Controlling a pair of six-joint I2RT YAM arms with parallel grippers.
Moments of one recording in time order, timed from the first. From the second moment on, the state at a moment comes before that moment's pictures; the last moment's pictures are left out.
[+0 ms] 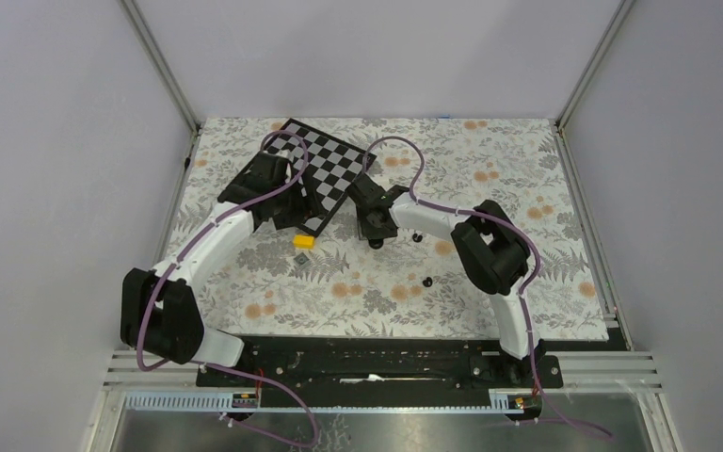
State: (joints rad) left arm -0.31 1.41 1.10 -0.57 0.14 -0.59; right arm 0.78 2.11 1.53 -0.57 0.25 0.61
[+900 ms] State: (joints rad) left arm -0.31 1.46 1.06 -0.49 0.30 -0.64; right arm 0.81 1.95 1.37 -0.56 0.29 0.58
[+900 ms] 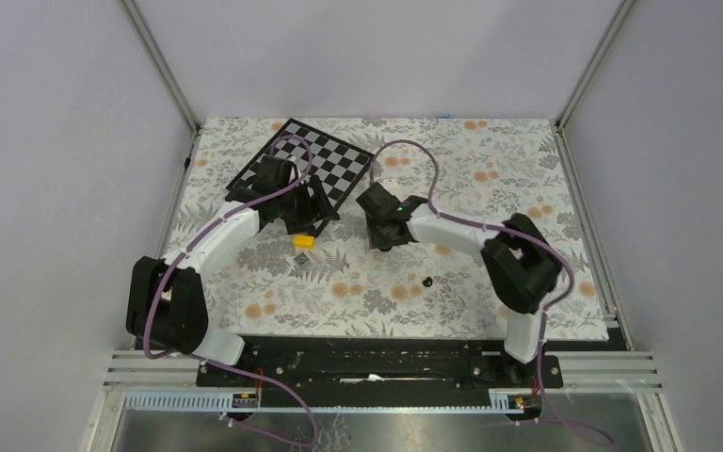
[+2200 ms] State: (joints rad) left arm -0.55 1.65 1.08 -0.16 0.77 -0.76; right arm 0.81 1.32 0.90 -0.27 0.03 0.49
